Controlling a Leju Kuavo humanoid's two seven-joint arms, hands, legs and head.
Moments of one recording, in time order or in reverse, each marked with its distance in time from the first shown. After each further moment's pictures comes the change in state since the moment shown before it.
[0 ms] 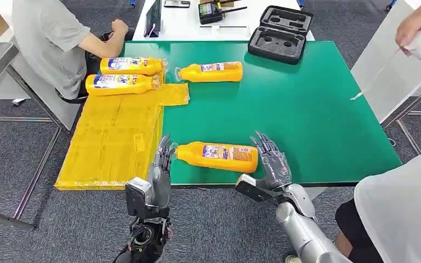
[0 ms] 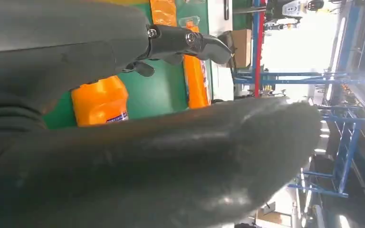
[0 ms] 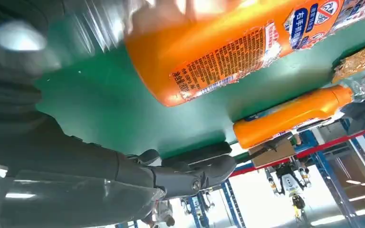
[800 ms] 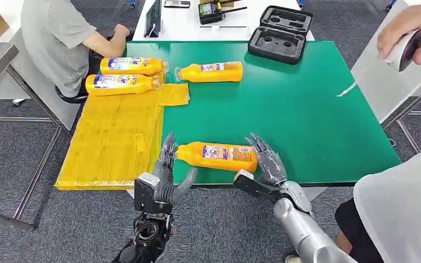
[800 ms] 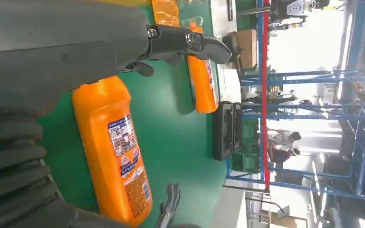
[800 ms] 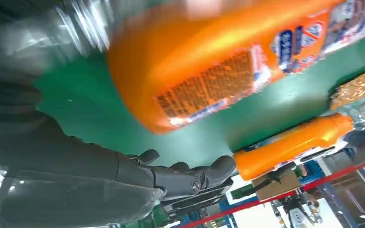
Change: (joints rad) left arm -0.059 -0.009 -0.024 0.090 -0.003 0.043 0.000; right arm -0.050 0.009 0.024 0.054 -0.055 0.135 0.026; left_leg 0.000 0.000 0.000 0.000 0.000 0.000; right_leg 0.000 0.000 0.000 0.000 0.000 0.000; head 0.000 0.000
